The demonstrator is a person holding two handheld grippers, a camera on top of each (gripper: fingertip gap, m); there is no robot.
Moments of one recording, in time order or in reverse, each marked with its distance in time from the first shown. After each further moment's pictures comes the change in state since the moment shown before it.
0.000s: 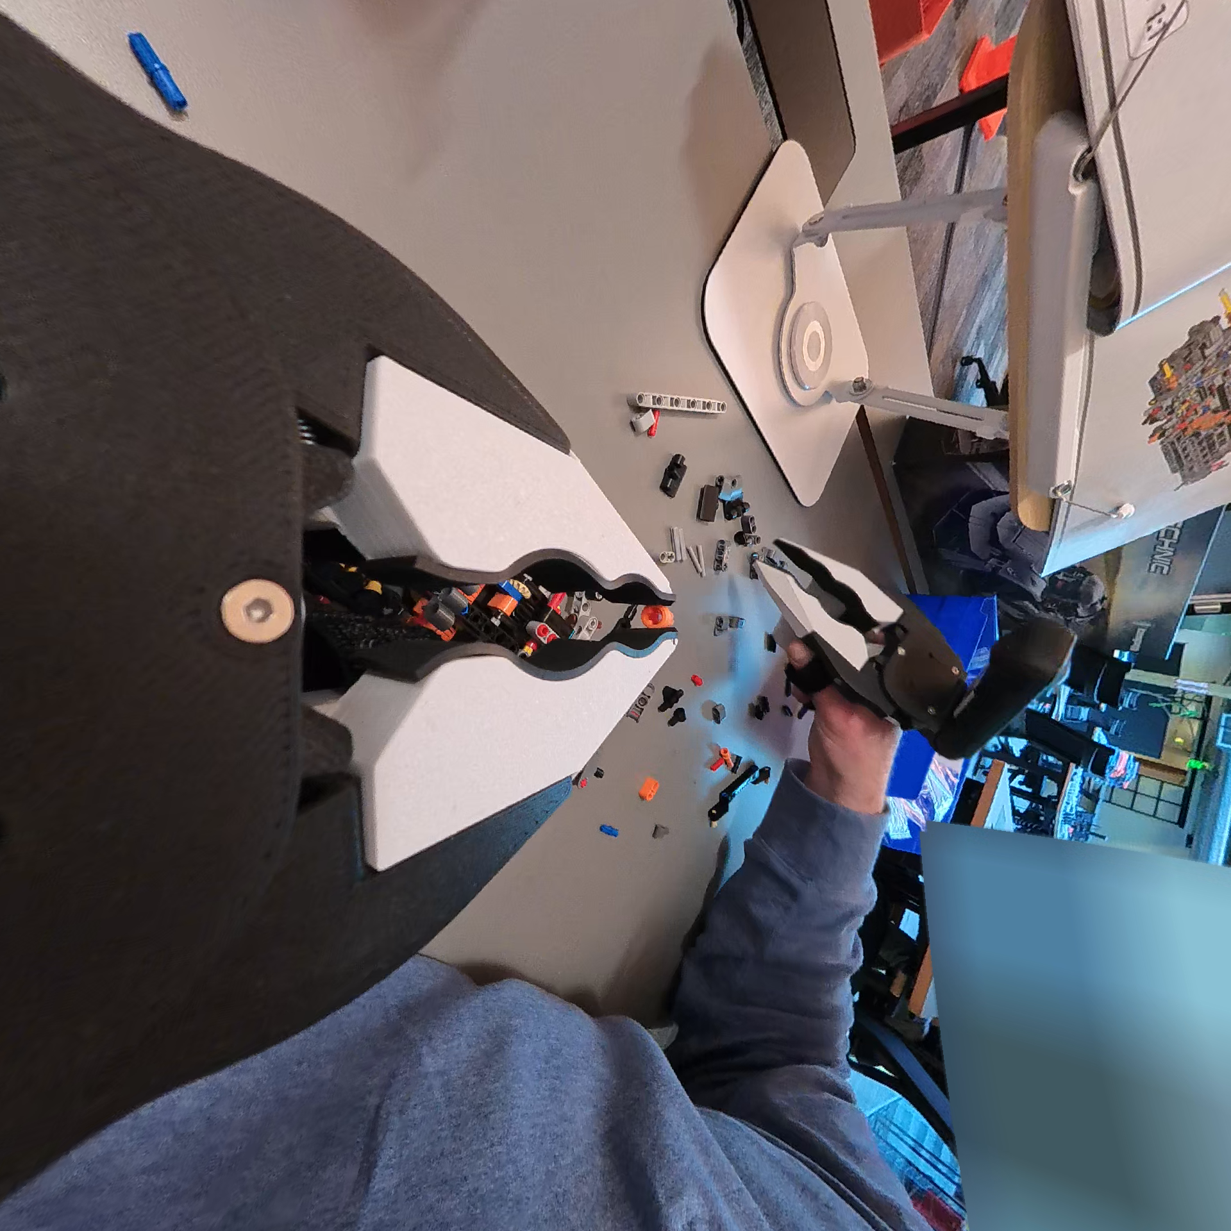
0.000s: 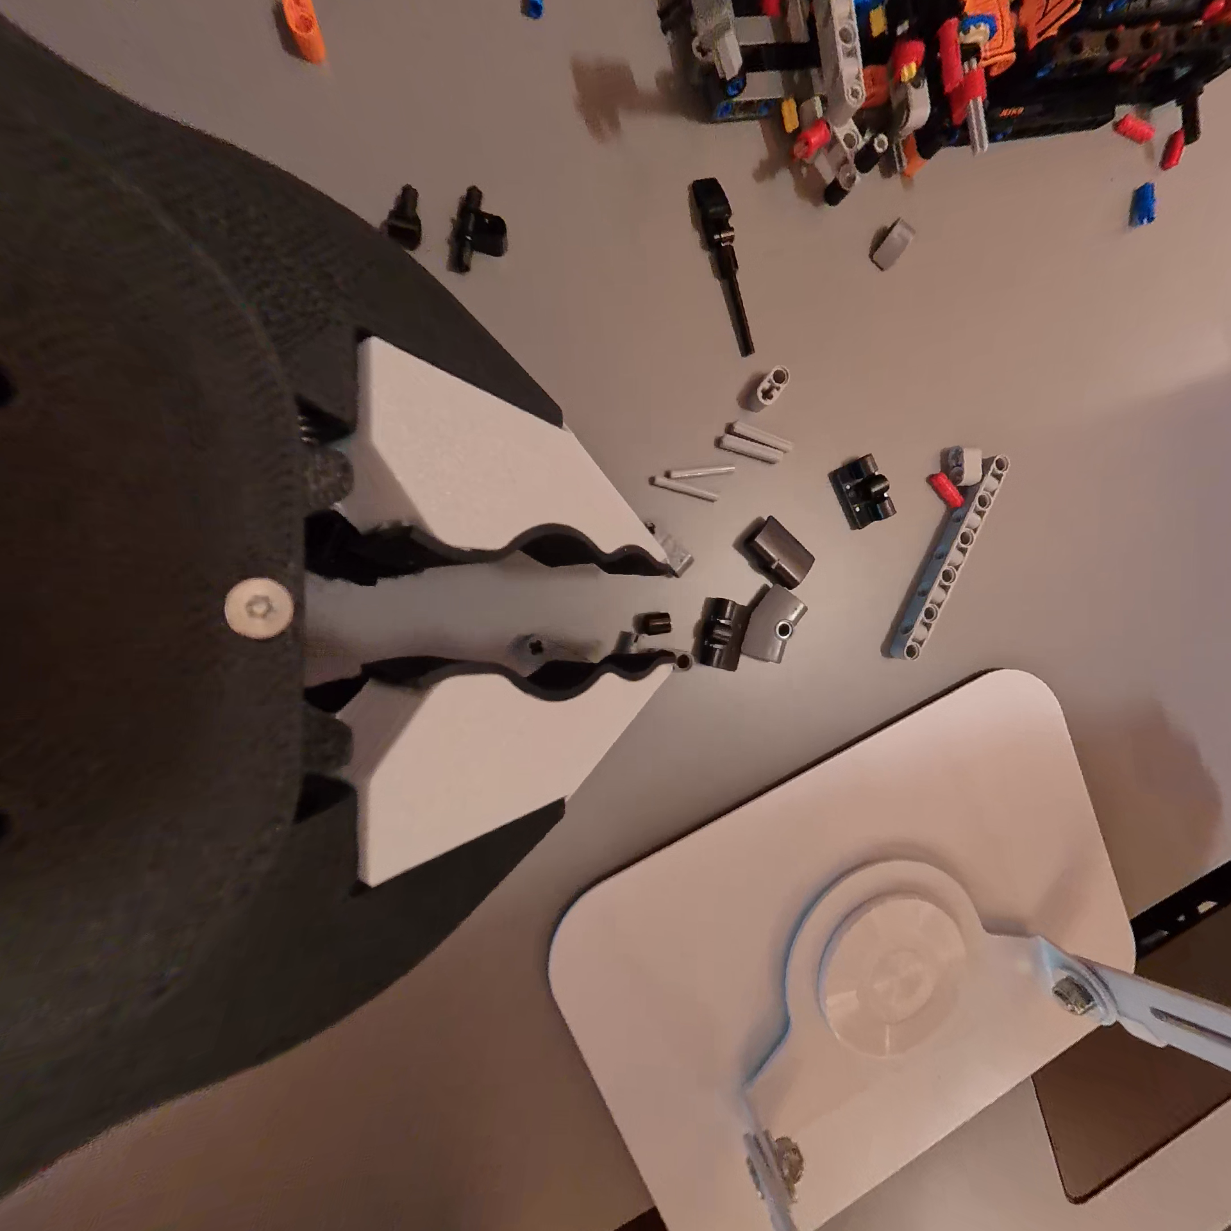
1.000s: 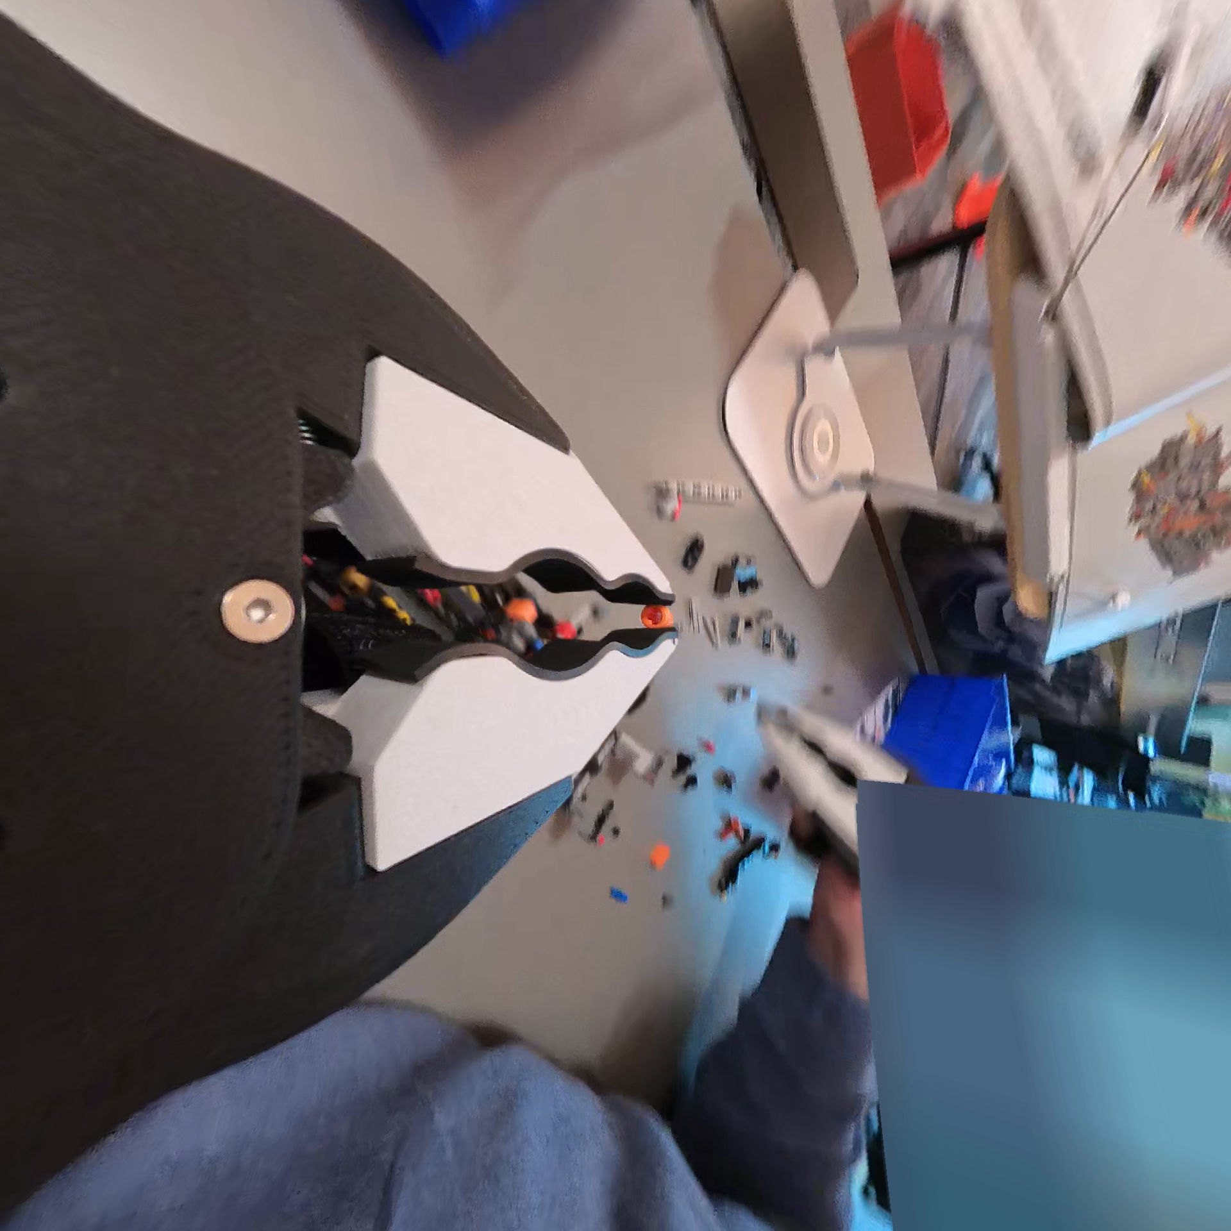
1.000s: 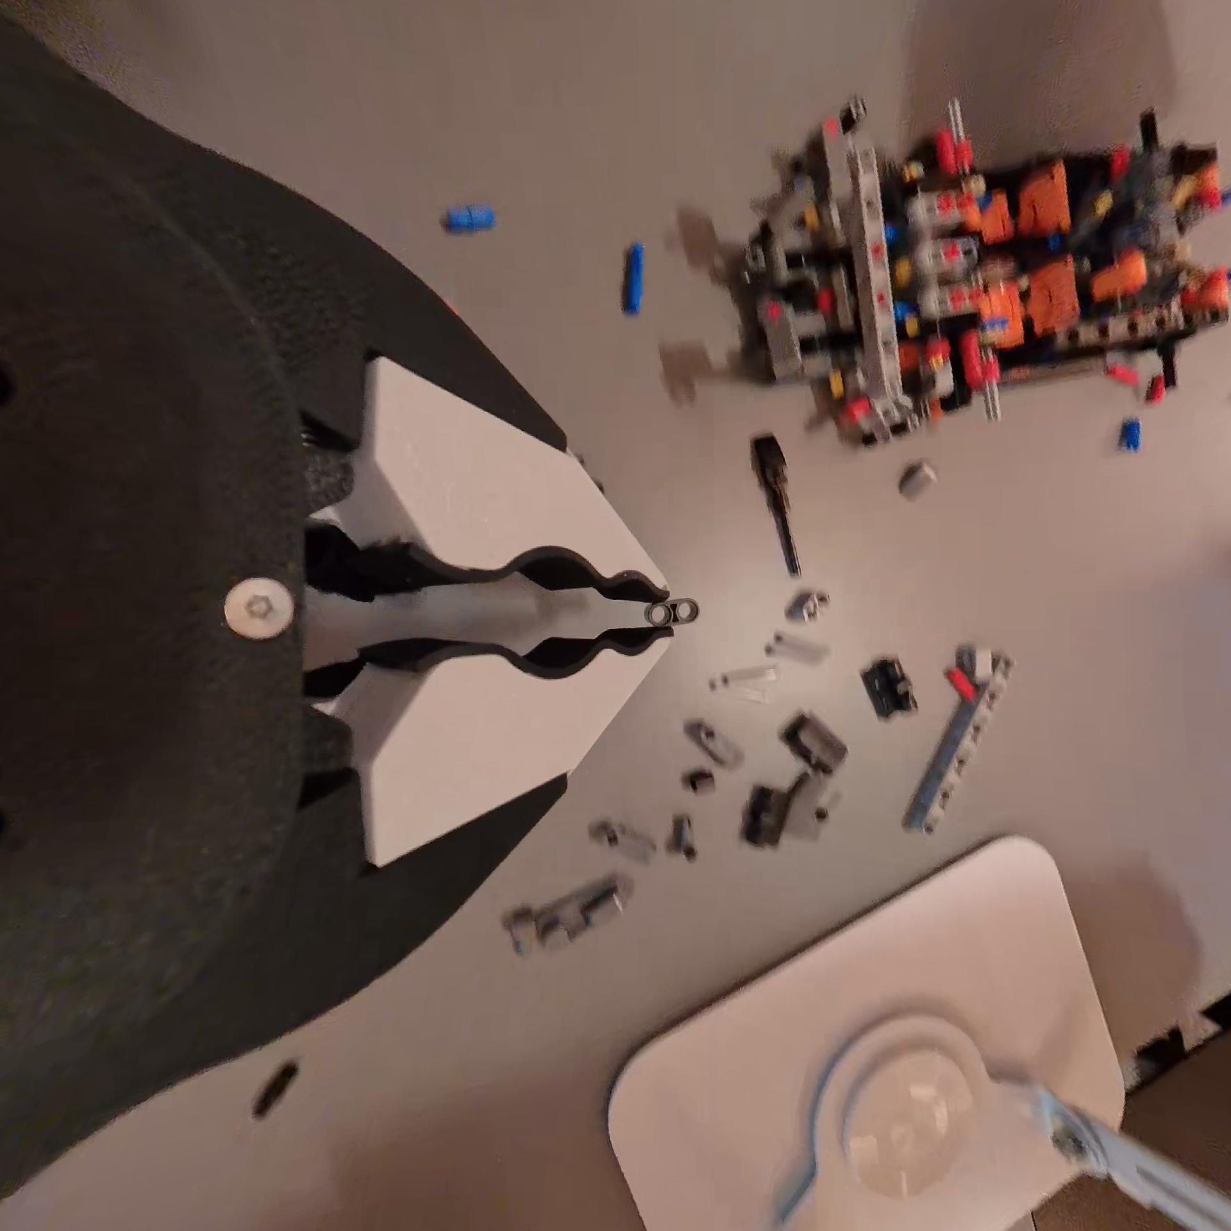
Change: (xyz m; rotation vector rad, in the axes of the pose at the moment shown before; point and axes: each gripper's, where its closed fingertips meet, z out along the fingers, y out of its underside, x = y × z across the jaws) left arm -0.020 -0.005 -0.028 -0.018 -0.137 0.035; right arm -0.076 0.008 -0.042 0.011 -0.056 -0.010
